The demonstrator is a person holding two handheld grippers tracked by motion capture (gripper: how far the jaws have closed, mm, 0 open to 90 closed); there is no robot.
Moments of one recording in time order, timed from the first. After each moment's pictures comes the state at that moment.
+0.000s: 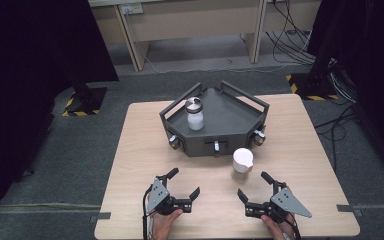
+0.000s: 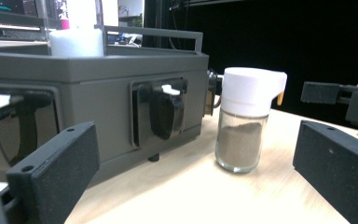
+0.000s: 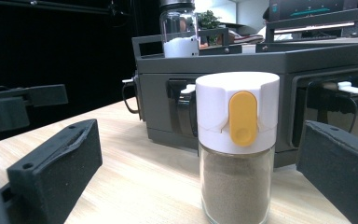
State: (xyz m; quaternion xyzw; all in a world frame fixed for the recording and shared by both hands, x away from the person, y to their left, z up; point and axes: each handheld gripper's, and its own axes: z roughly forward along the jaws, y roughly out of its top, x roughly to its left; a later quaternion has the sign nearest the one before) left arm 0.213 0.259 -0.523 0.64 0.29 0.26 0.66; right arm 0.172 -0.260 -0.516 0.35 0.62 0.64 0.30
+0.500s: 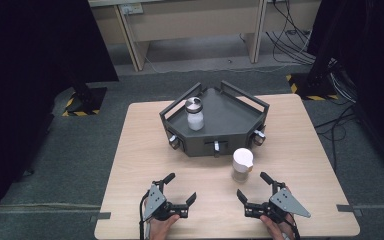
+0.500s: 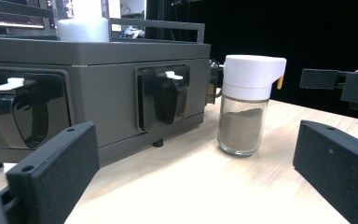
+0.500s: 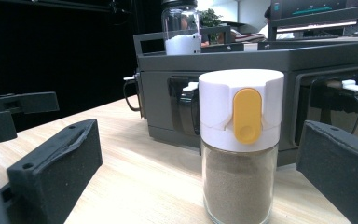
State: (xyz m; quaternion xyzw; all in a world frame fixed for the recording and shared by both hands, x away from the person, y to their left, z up) left arm 0.204 0.268 -0.531 0.64 0.29 0.26 0.66; right arm 0.172 -0.259 -0.516 0.34 0.62 0.63 0.30
